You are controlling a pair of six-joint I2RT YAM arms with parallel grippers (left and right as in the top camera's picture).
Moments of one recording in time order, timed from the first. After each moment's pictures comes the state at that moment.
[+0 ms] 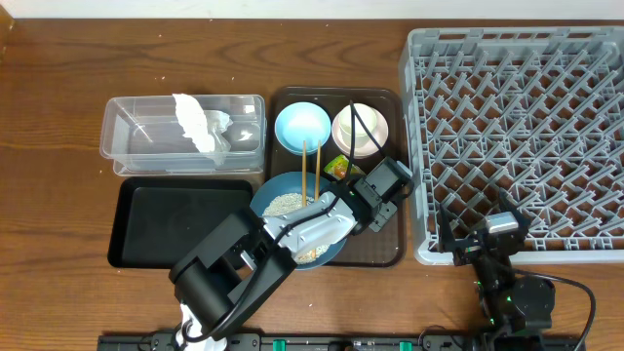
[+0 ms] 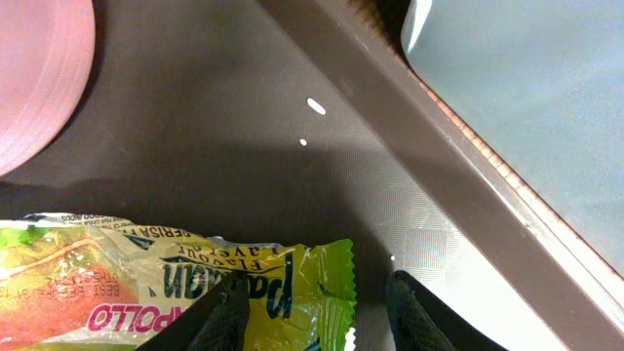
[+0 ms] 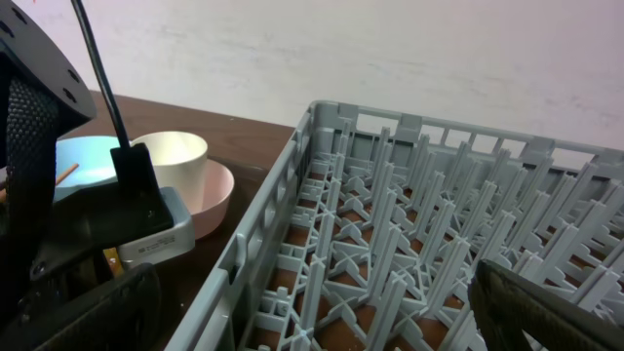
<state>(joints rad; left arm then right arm) -0.88 1.95 1.12 -0.24 -0.09 -0.11 0.06 0.02 0.01 -0.06 -0.14 -0.09</state>
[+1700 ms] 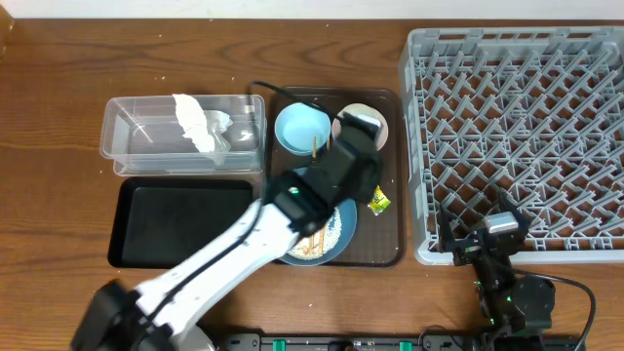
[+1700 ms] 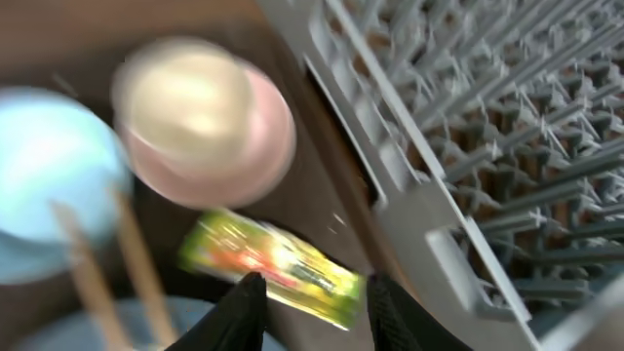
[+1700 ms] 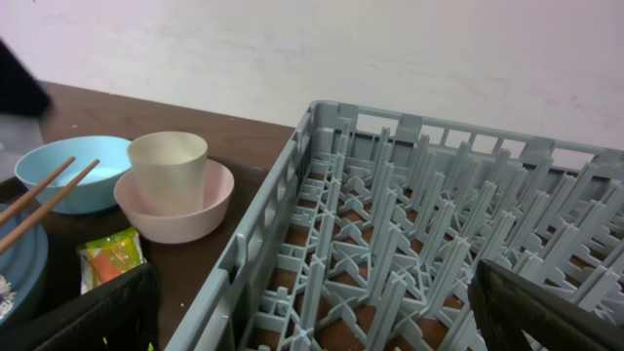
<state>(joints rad) -0.81 1.55 1.12 -0.38 -0.06 -0.45 0.06 0.02 0.01 -0.06 -0.14 -0.09</state>
